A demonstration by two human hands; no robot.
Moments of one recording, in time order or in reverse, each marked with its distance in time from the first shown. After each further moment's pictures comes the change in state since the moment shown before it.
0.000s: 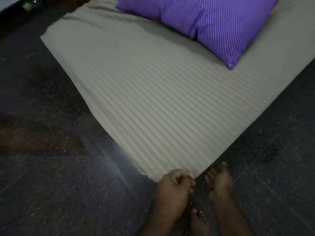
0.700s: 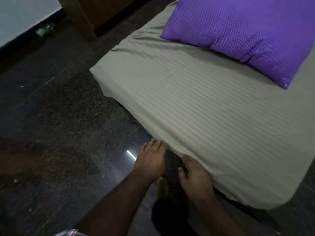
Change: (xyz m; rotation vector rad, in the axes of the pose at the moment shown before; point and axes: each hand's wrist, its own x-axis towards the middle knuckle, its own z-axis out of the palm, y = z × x) left_hand 0.151 -0.093 -0.346 0.953 -0.035 0.424; right_hand -0.231 0.008 0.263 -0.830 -0.356 -1.028
